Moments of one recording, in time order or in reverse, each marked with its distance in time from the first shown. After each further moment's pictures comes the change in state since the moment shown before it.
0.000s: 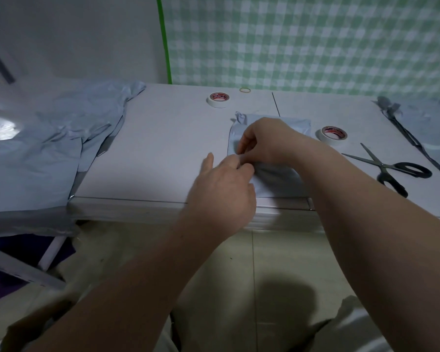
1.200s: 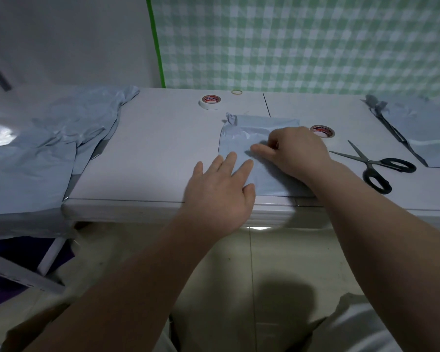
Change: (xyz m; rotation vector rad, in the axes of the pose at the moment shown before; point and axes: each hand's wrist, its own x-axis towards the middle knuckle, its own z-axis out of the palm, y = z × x) left_hand -0.001 0.009 0.007 0.068 -0.141 -0.040; right_hand -0.025 0.054 0.008 -0.209 0.364 0.096
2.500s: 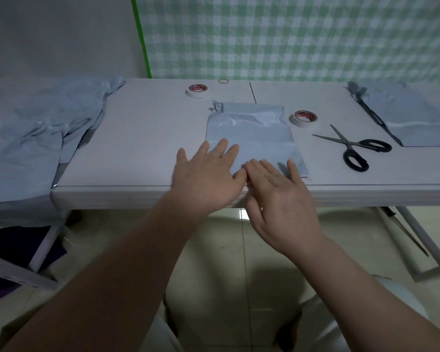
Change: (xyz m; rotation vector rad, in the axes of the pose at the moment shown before) left_hand 0.005 0.002 -0.006 -0.053 -0.153 -0.062; right_hand -0.127 -0.025 0.035 0.004 0.285 -0.193
